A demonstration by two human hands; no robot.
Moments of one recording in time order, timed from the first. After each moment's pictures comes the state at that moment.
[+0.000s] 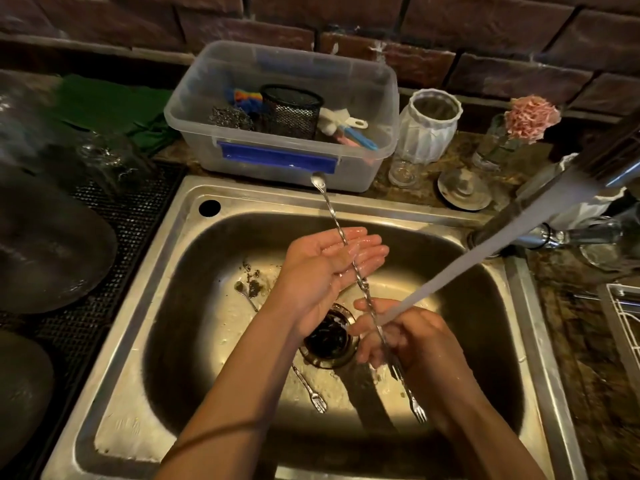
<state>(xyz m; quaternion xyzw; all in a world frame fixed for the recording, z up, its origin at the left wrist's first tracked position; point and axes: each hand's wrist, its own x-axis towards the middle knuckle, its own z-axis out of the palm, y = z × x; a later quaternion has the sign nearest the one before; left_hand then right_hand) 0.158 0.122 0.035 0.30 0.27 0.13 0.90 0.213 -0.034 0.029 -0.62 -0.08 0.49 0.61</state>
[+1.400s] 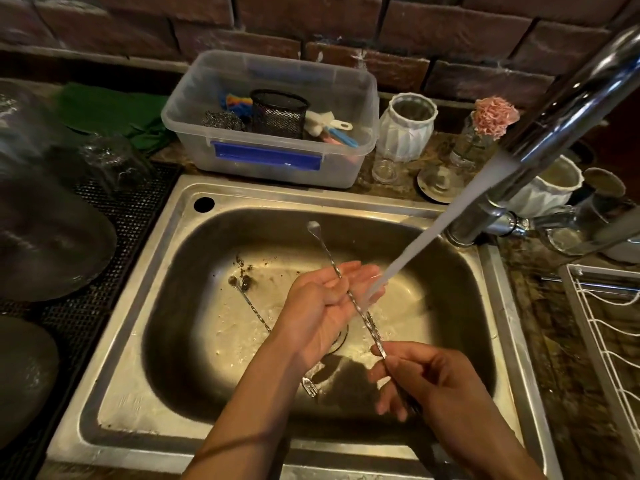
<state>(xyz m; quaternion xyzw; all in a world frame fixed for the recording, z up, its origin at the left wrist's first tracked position) 0.135 0.074 0.022 0.19 0.25 0.10 0.94 0.185 -0.099 0.057 -0.68 -0.11 0.47 0.55</state>
